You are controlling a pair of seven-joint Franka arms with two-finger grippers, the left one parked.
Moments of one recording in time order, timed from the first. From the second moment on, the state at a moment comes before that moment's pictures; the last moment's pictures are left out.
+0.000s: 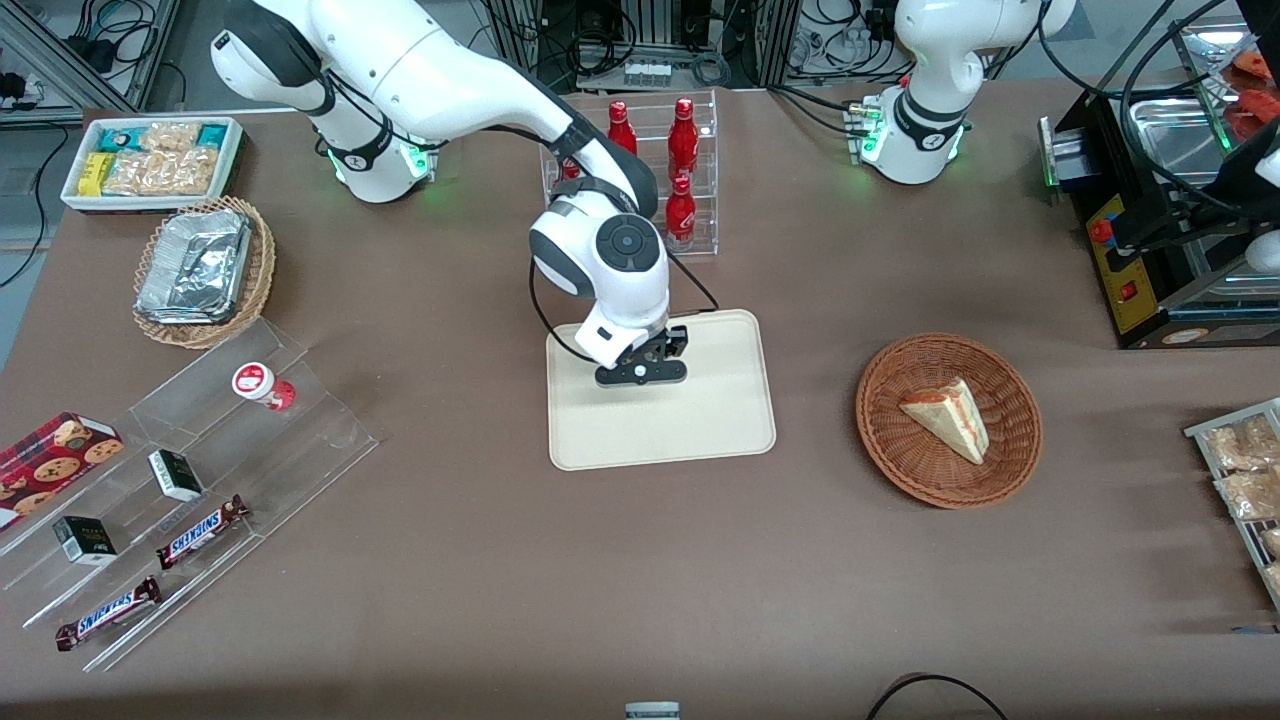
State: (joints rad) arm 0.69 0.65 0.16 -1.56 -0.12 2.22 0.86
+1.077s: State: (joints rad) arm 0.74 0.70 0.16 -1.56 -0.26 2.27 0.96
